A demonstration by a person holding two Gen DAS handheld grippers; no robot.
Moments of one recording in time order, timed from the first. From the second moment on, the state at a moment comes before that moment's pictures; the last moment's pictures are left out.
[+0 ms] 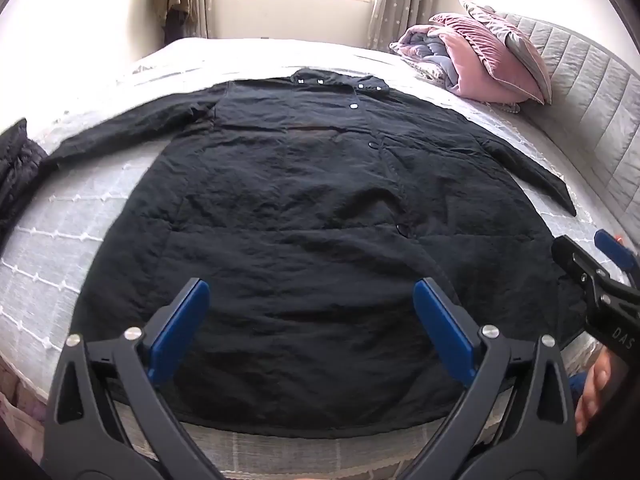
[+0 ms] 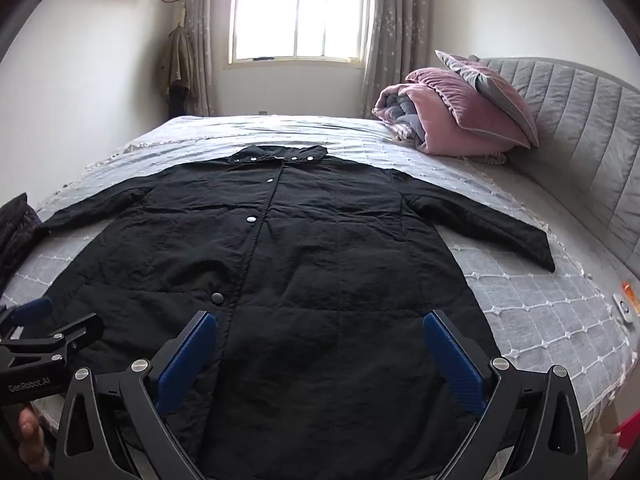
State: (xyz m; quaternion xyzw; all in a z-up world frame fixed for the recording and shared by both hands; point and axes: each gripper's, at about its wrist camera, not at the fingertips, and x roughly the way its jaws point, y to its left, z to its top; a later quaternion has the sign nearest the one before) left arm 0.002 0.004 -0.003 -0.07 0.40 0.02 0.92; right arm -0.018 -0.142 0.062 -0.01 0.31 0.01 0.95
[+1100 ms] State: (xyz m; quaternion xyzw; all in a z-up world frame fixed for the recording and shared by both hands) left arm 0.009 0.029 -0.008 -0.11 0.42 -0.01 0.90; right arm -0.004 -0.159 0.054 -0.01 0.33 -0.05 0.94
